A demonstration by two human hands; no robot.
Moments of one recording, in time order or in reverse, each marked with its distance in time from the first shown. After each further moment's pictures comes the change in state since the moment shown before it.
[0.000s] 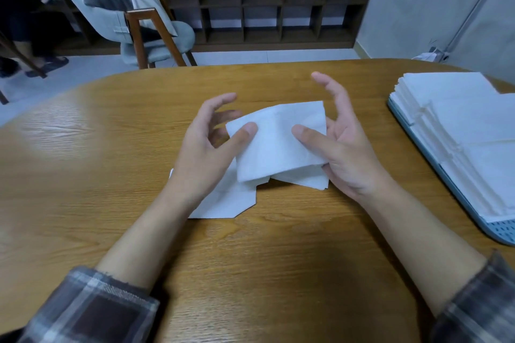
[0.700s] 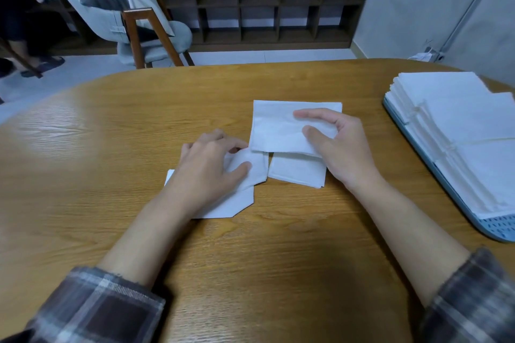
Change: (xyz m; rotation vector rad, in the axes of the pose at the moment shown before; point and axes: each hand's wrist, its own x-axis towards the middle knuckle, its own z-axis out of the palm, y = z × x) left_hand 0.006 -0.032 -0.006 0.818 -0.200 0.067; right_hand 0.010 0.014 -0.015 -0.645 0.302 -0.024
